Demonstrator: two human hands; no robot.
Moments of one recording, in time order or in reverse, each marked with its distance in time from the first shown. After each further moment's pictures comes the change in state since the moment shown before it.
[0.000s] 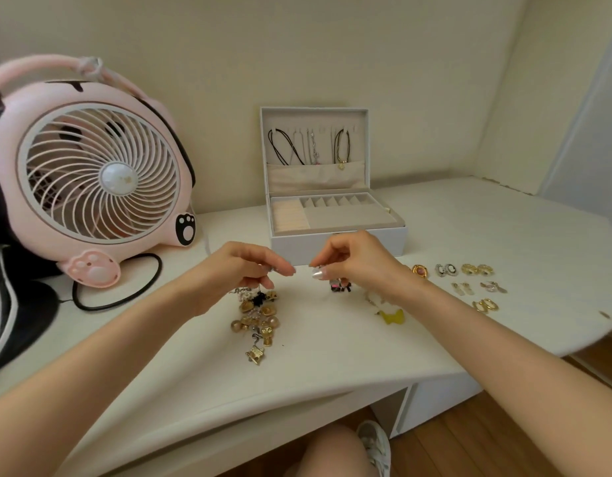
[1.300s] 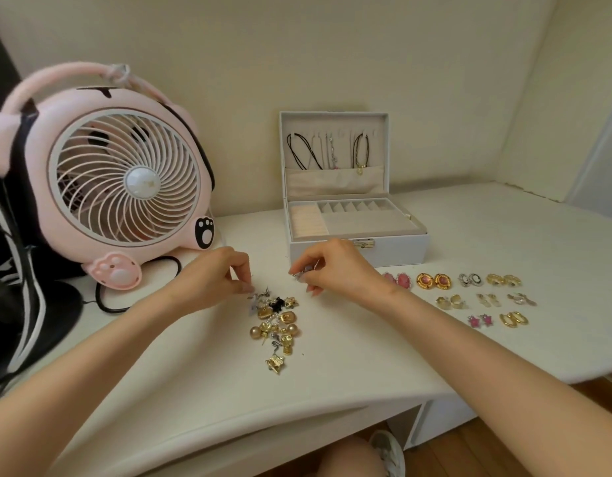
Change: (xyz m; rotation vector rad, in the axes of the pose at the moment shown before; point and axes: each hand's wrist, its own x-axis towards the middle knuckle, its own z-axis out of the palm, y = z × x) left_hand -0.004 -0.027 -0.041 0.806 0.198 0.078; right_hand 0.032 -0.013 0.043 -0.143 -0.044 -0.119
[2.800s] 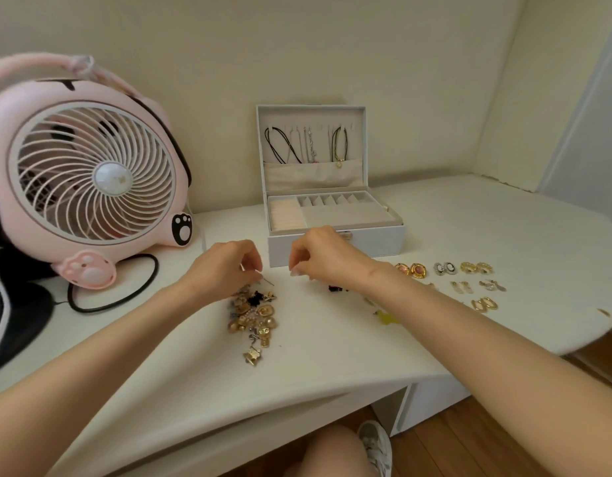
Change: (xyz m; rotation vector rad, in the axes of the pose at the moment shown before) left_hand 0.024 0.028 0.024 0.012 0.052 -0.004; right_hand 0.002 0.005 -0.019 -0.409 -0.045 -0.046
